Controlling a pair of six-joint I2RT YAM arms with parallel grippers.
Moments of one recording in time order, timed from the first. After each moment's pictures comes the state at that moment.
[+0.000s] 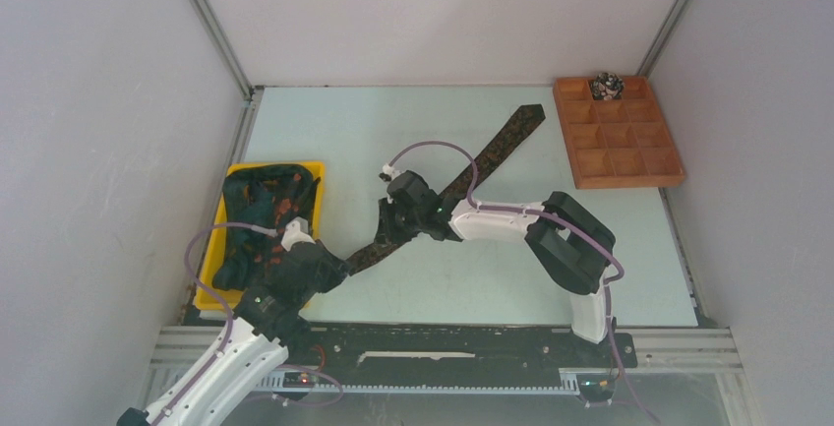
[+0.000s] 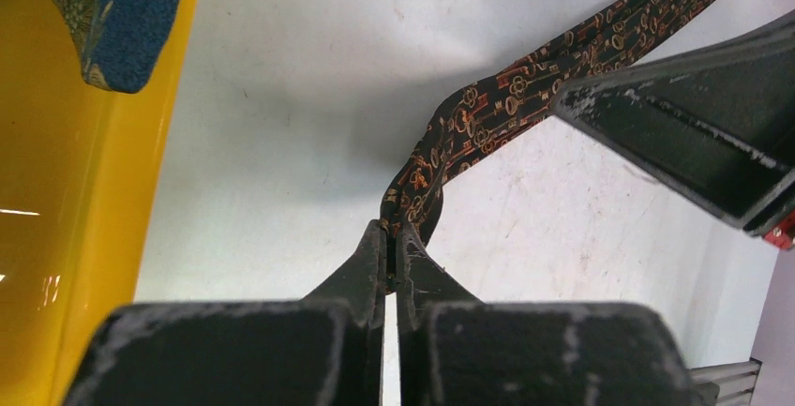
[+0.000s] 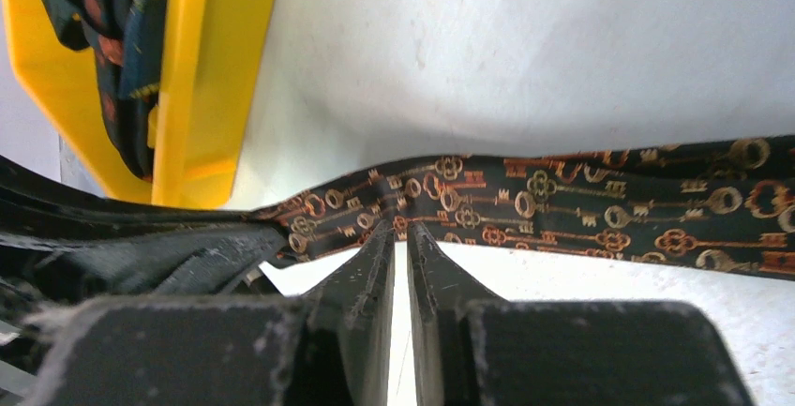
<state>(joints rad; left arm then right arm) -0.55 0.37 0.26 -0.61 -0.21 -0.99 0.96 1.95 1.29 -0.07 -0.17 0.72</state>
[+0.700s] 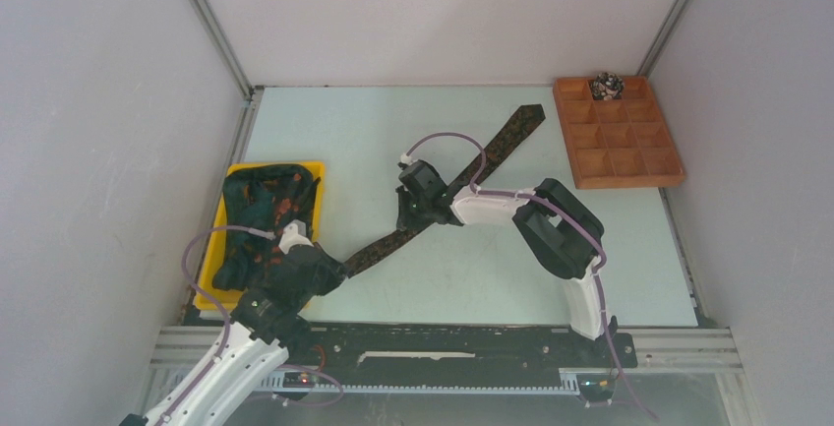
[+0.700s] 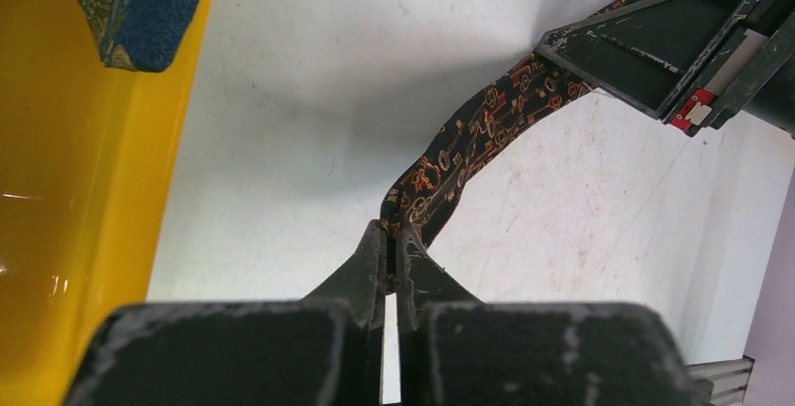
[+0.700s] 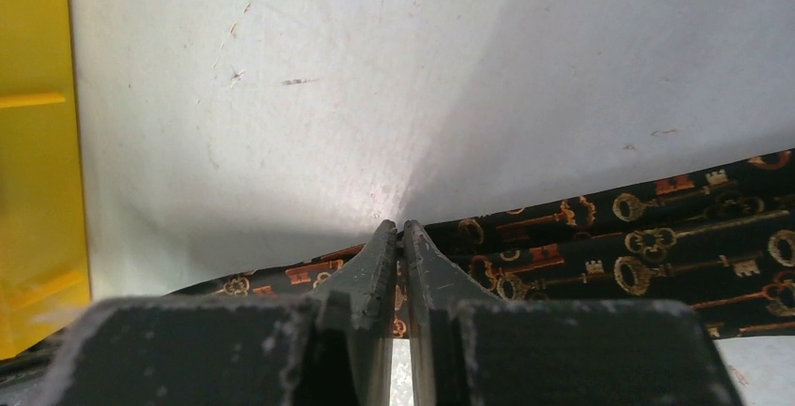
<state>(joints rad) -0.55 0.31 0.26 -0.66 -0.21 -1.00 0.86 2.05 1.31 -0.12 -0.06 0.66</state>
